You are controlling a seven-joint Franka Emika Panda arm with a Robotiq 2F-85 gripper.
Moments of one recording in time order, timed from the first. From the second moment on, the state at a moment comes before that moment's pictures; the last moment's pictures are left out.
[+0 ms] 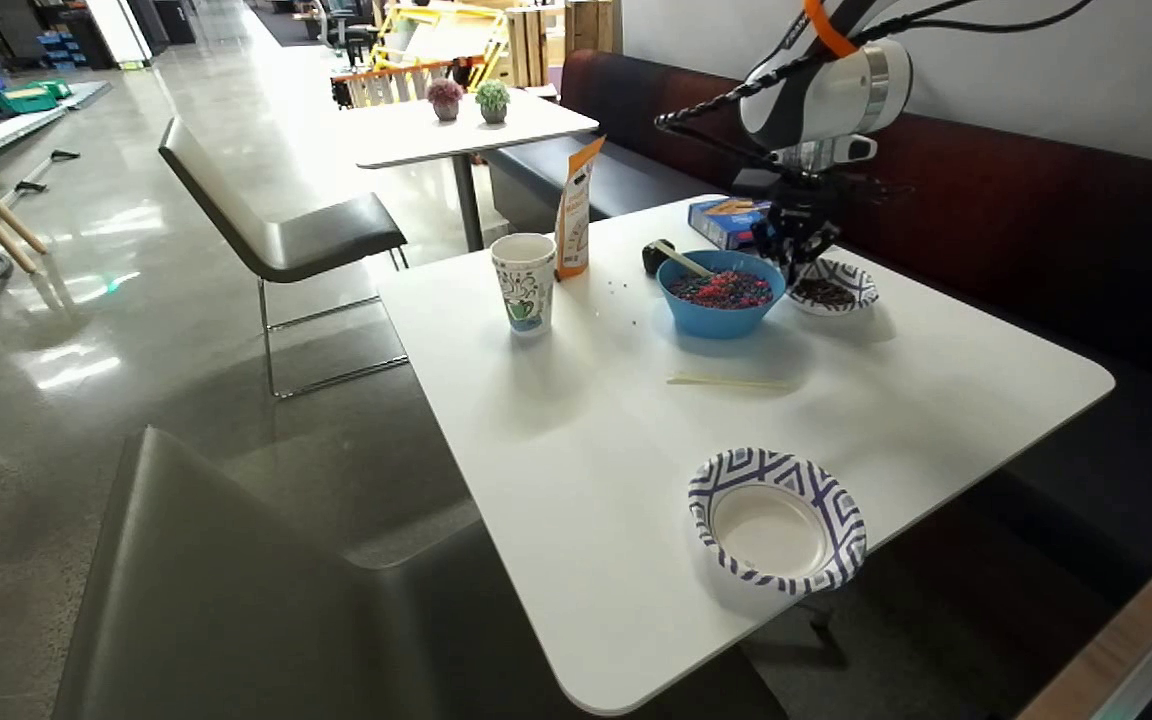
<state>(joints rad) -0.07 0.66 -0.21 -1.80 0.09 2.38 0.84</state>
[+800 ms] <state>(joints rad) 0.06 0.45 -0.32 -2.09 -0.12 2.38 1.03</state>
